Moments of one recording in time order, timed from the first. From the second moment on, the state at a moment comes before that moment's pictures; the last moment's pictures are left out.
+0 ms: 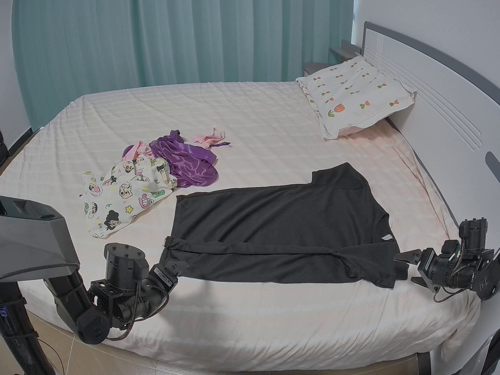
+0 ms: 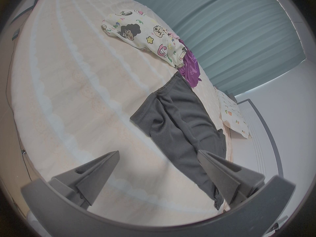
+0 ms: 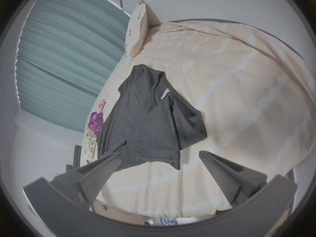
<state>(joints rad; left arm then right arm) -0.42 2.04 -0.31 -1.11 0.11 -1.14 -0.07 1.80 -0.26 -0.83 0.35 0.68</state>
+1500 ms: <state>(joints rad) -0.36 2.18 -0.44 -1.28 0.23 -1.20 0.08 1.95 -0.26 -0.99 0.06 0.91</state>
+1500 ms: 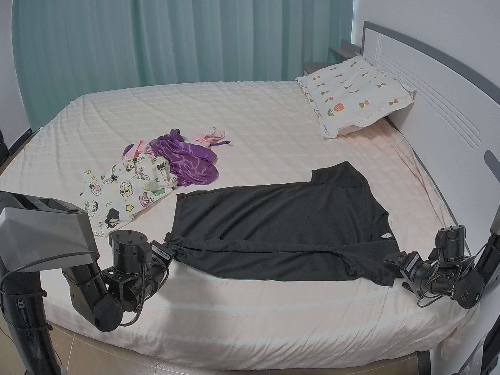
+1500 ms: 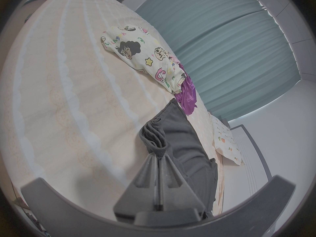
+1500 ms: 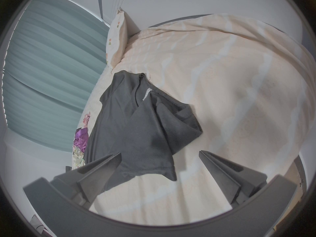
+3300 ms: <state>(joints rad) -0.36 2.01 -0.29 -1.29 0.27 -1.11 0.08 1.92 -0.16 -1.17 0.00 0.78</state>
